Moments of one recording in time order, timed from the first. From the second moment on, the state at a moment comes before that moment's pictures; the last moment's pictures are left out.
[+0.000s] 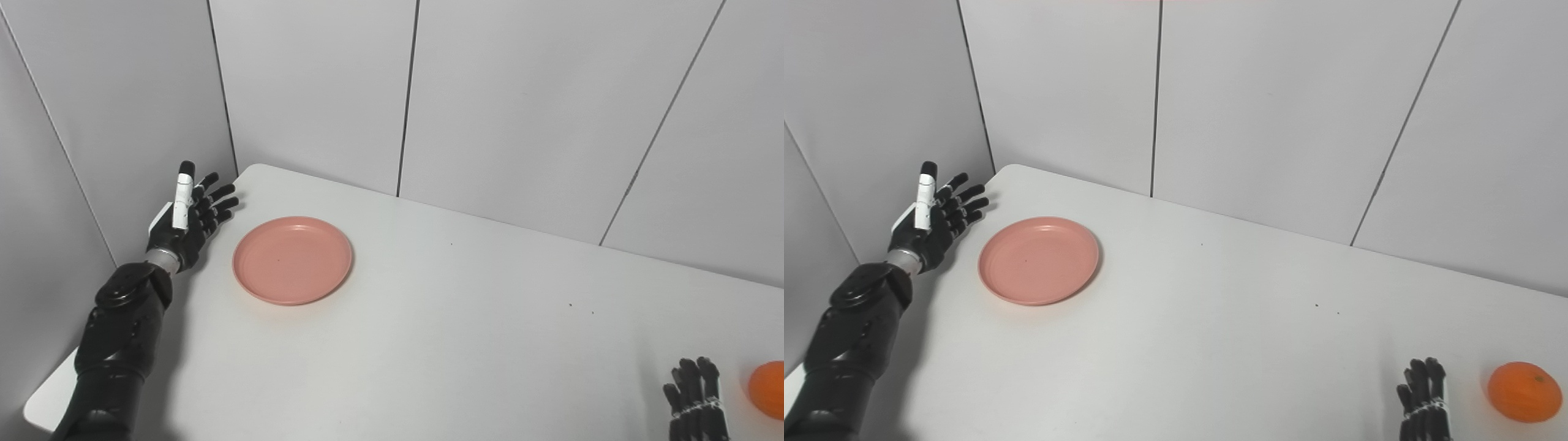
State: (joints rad) left arm -0.44 0.50 0.44 0.60 -0.38 0.12 -0.26; right arm 0.14 -0.08 0.04 -0.10 0.13 -0.37 0.07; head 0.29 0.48
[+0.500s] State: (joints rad) left arm -0.47 0.50 0.44 0.69 -0.37 0.05 -0.26; right arm 0.14 -0.08 0.04 -0.10 0.14 -0.38 0.07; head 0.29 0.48
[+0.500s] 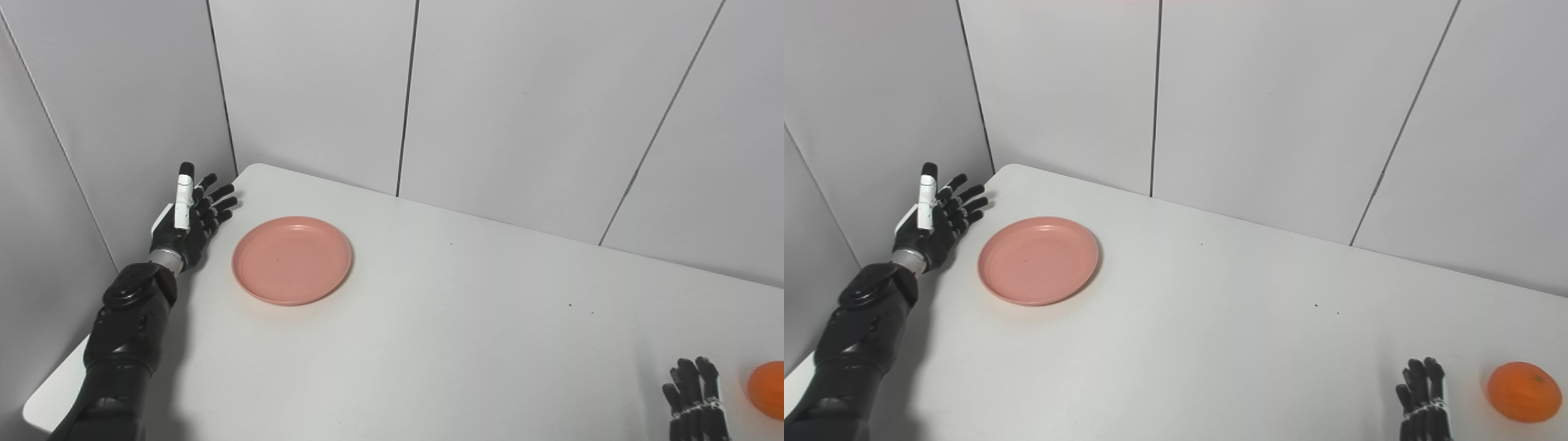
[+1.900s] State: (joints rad) left arm -0.52 0.47 0.40 0.86 -0.40 -0.15 -0.35; right arm 0.14 -0.08 0.04 -0.10 0.15 -0.38 0.07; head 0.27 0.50
